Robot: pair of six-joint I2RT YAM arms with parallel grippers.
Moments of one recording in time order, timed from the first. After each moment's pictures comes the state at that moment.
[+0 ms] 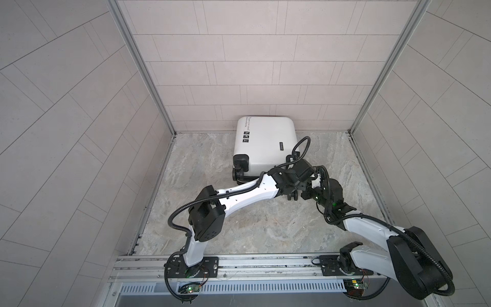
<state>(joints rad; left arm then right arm) -1.06 1.96 1.71 -0.60 -0.33 -0.70 0.31 1.17 0.34 0.47 -0.17 0.32</state>
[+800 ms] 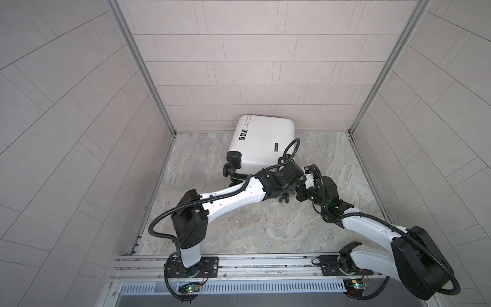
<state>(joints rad) -1.04 1.76 1.50 -0.61 -0.32 -0.61 0.40 1.16 0.42 0.32 -0.20 0.28</state>
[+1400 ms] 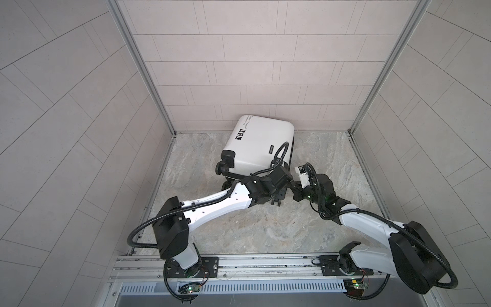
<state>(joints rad) -1.03 1.60 1.32 -0.58 -0.30 -0.58 0.42 1.22 0.48 0.28 -0.23 0.25</state>
